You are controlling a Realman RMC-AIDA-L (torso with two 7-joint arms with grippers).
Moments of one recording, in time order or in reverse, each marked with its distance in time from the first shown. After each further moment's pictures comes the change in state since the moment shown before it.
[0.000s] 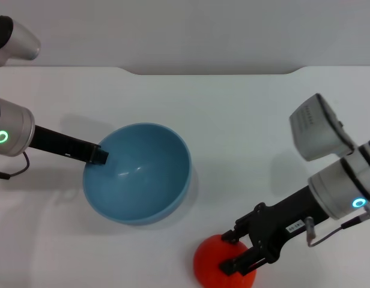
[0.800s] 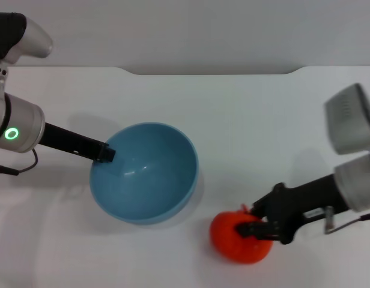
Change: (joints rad) left arm -0.025 0.001 0.036 -0.016 0.003 -0.019 0.003; right arm -0.225 -0.012 -0.015 -0.317 0.074 0.034 0.023
